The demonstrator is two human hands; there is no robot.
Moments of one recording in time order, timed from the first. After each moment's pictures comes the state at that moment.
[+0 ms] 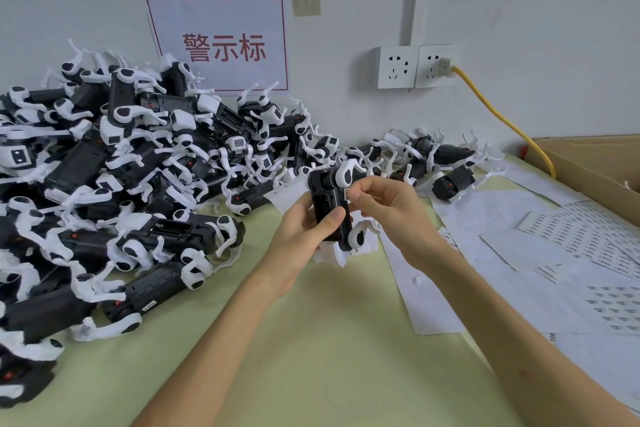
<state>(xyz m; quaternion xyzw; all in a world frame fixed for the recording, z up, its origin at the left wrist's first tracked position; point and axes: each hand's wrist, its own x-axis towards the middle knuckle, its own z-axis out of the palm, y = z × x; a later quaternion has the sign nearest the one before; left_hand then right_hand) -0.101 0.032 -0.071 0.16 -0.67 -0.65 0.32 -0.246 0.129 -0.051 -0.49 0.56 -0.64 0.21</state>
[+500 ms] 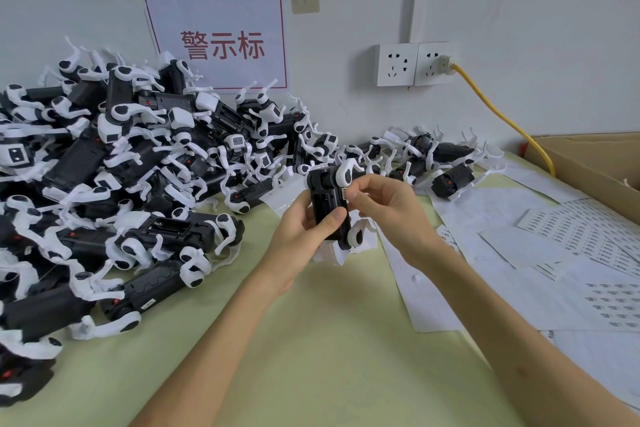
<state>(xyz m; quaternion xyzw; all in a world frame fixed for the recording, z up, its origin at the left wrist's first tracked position) -0.104 0.028 -0.077 0.16 -0.68 -0.63 0.34 -0.243 0.128 -0.051 -0.50 0.56 -0.63 0.19</state>
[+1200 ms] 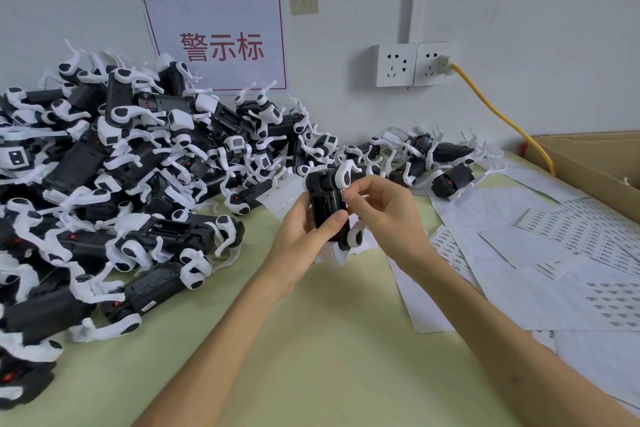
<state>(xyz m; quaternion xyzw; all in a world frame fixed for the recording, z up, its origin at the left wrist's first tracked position) -0.107 0.025 -0.085 0.14 -0.70 -0.61 0.35 -0.231 0.128 -0.055 -0.47 0.58 -0.65 0.12</state>
